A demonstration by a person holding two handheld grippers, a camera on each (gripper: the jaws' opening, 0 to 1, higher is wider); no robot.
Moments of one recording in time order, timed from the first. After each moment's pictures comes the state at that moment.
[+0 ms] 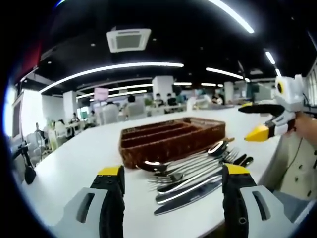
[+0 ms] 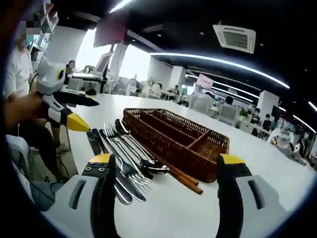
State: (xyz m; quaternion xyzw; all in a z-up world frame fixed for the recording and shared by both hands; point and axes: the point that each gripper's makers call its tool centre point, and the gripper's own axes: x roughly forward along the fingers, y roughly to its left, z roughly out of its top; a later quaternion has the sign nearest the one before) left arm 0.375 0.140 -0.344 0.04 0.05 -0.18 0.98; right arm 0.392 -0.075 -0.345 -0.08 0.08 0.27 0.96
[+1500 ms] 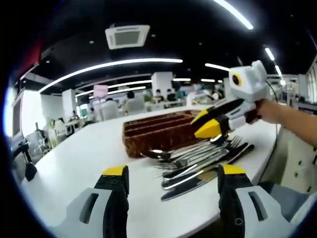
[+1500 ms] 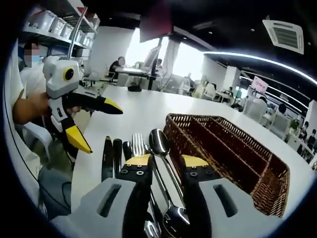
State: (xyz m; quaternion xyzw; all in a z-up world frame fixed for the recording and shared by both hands) left arm 0.367 0.156 -0.365 0.07 0.08 -0.20 0.97; right arm 0.431 0.075 -0.352 -0.21 0.06 0.54 0.82
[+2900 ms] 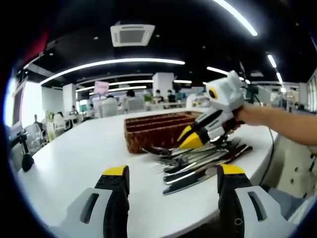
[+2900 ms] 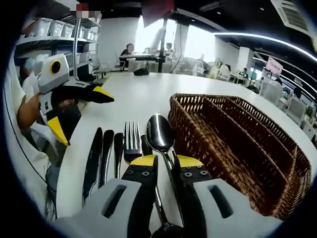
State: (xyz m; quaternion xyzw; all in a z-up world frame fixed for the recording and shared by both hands) left arm 0.359 0.164 -0.373 0.04 0.08 -0.21 0.97; right arm 0.452 0.107 -0.400 -0.21 0.16 0.59 0.76
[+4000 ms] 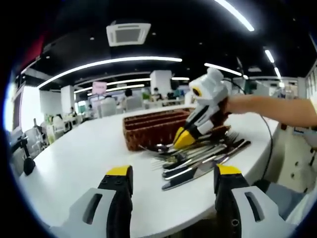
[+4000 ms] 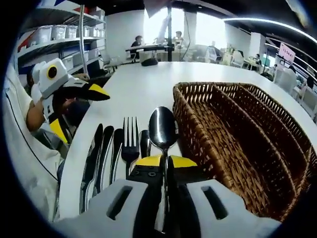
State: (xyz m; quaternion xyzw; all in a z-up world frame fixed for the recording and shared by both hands) left arm 0.354 0.163 -0.376 0.05 0.09 -0.21 0.97; right arm 0.442 0.112 -0.409 -0.21 0.22 0.63 0.72
